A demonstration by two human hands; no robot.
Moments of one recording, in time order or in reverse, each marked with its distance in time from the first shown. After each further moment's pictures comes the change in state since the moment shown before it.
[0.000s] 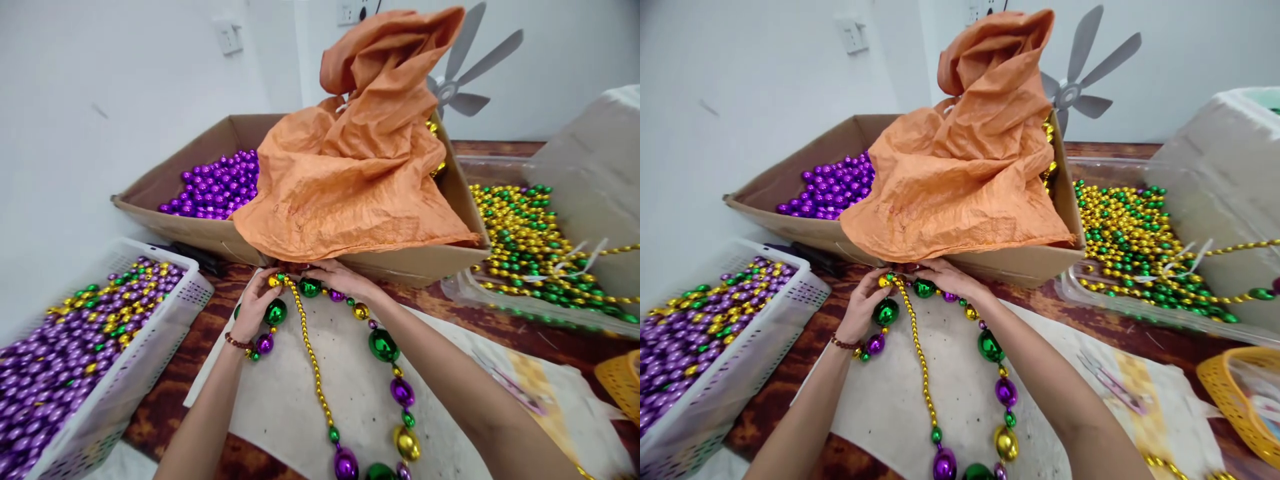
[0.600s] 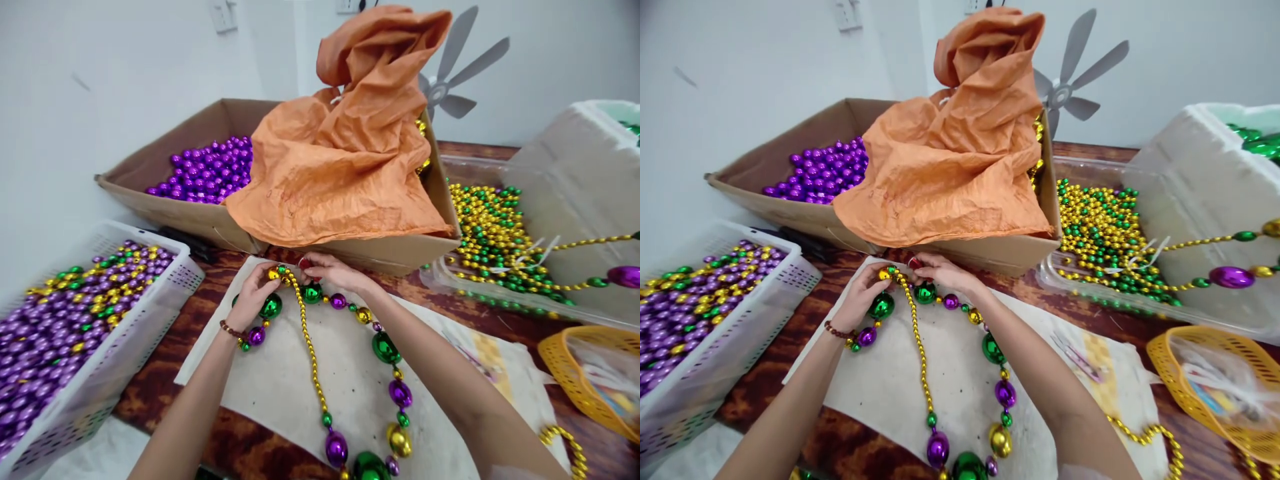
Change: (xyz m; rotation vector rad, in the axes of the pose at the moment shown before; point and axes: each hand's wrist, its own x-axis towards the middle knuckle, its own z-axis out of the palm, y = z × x) left_hand -0.012 0.010 0.014 0.073 -0.086 -0.023; right_hand -0.027 -0.014 0.002 0.268 -0.077 0.217
